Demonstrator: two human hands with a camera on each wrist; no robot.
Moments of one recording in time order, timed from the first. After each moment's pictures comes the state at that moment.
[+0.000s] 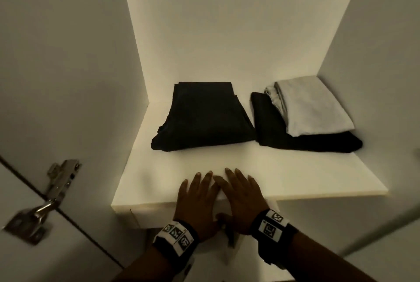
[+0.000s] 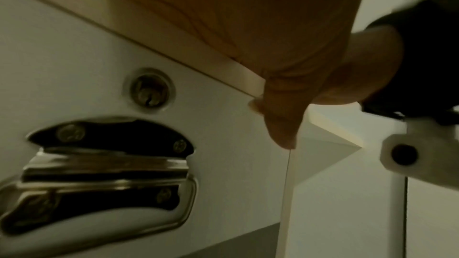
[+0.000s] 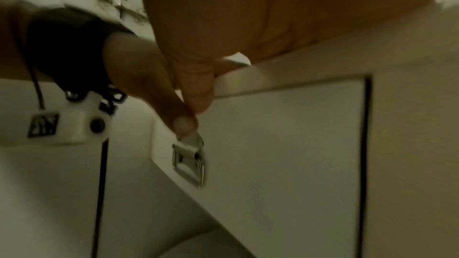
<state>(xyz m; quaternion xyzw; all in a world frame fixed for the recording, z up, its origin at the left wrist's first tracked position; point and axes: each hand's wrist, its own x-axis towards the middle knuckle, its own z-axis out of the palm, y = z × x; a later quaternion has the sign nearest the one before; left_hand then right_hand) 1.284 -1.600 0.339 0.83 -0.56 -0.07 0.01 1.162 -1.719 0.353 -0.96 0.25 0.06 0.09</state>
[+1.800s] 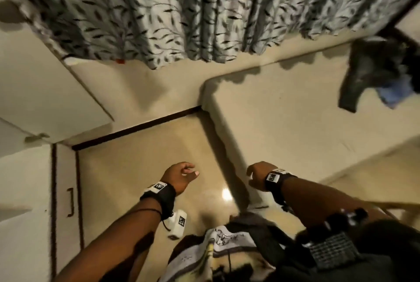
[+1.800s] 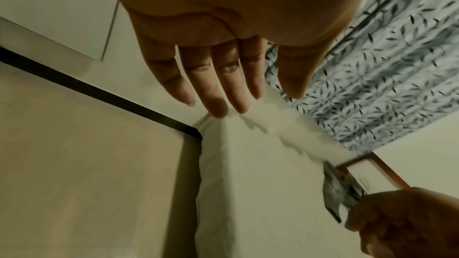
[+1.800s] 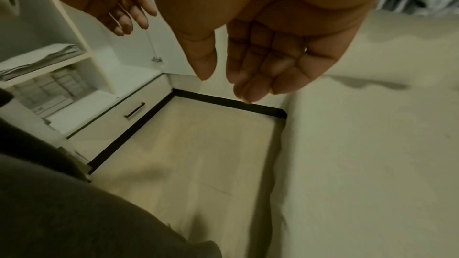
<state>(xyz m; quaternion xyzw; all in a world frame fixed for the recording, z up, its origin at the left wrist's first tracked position) 0.909 -1.017 0.166 0.26 -0.81 -0.50 -0.18 0.766 -0.734 0.180 -0.23 0.90 0.03 0.36</state>
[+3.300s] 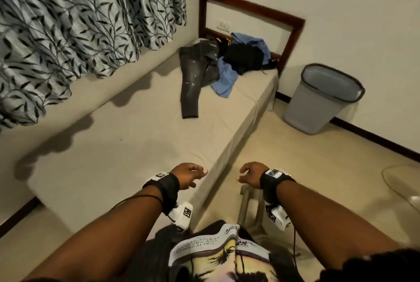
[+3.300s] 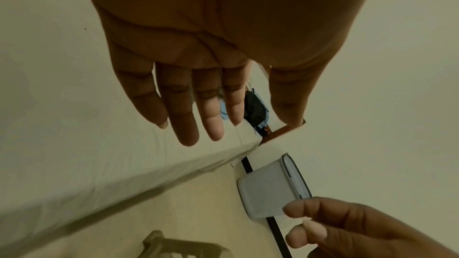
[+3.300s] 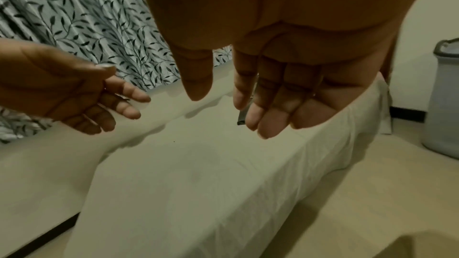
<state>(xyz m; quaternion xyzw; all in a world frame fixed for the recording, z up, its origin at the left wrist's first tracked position) 0.541 -0.317 0.185 0.01 -0.79 -0.45 -0.42 0.603 -0.042 0.193 0.16 0.91 -0.24 0.30</state>
